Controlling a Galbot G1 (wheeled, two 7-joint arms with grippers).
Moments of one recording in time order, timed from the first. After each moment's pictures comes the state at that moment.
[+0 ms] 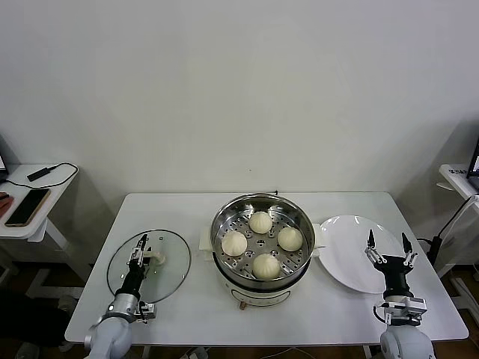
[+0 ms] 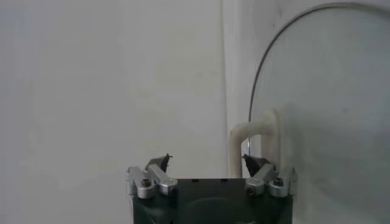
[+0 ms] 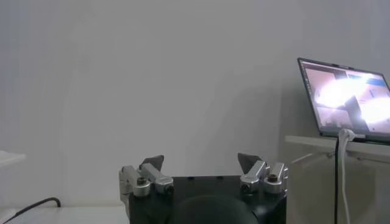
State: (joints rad) left arm 1.19 -1.28 -0.50 -1.38 1.32 -0.04 -0.27; right arm -1.34 1.16 0.62 1.58 0.33 0.38 0.17
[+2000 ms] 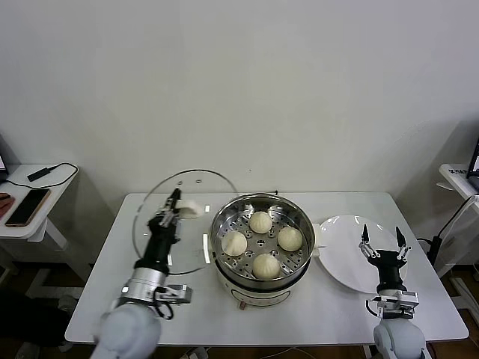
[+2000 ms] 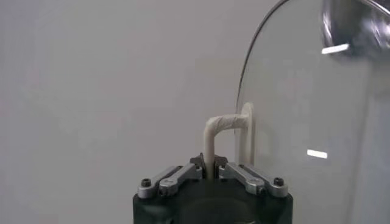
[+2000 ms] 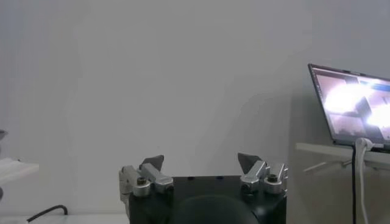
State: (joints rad) left arm 1.26 -1.22 -0.23 -2.18 1.17 0.30 0.04; right arm -1.30 1.19 0.61 1.58 0.29 0.36 0.17
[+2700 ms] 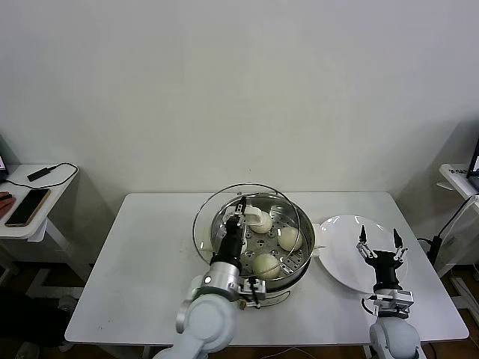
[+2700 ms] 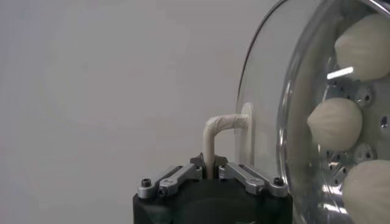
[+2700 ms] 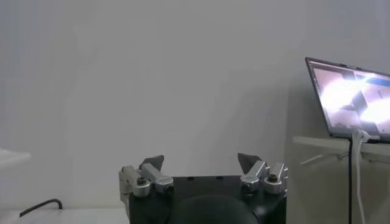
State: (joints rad) left arm 1.05 -1.40 0.12 -1.97 1.47 0.49 0.24; right arm -1.28 1.22 0.61 1.54 0.27 0.36 0.16
